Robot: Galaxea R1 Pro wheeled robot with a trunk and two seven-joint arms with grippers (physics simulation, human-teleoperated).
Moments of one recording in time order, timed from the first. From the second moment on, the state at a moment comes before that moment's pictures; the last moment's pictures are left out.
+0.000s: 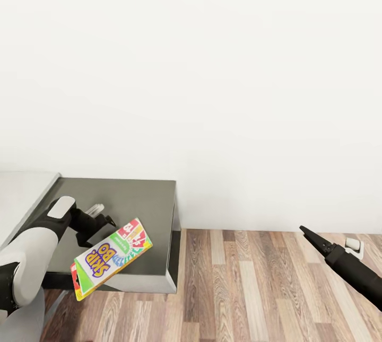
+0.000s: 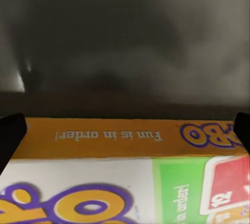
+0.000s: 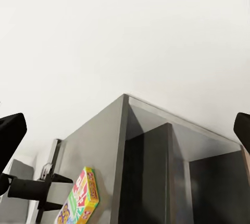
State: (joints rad) left arm -1.03 0.25 0.25 -0.39 0.91 1.04 0.56; right arm -0.12 -0.18 -0.59 -1.55 -0.73 0.80 0.82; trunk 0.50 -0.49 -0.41
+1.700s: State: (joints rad) left arm -0.40 0.39 0.32 -1.22 0.93 1.03 -0.69; right arm -0.12 -0.16 -0.59 -1.55 -0.73 0.77 0.82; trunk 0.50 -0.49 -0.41
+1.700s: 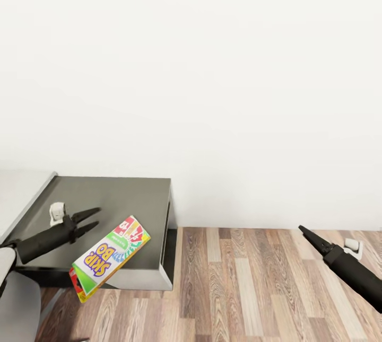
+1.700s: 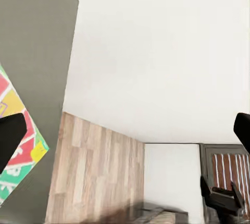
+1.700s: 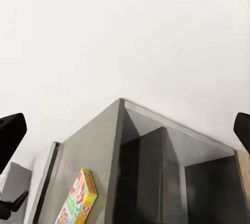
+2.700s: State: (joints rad) left arm -0.33 0.41 0.34 -1.36 0.93 1.04 -0.73; right arm -0.12 -0.16 -0.57 -1.55 -0.73 0.71 0.82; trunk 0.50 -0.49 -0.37
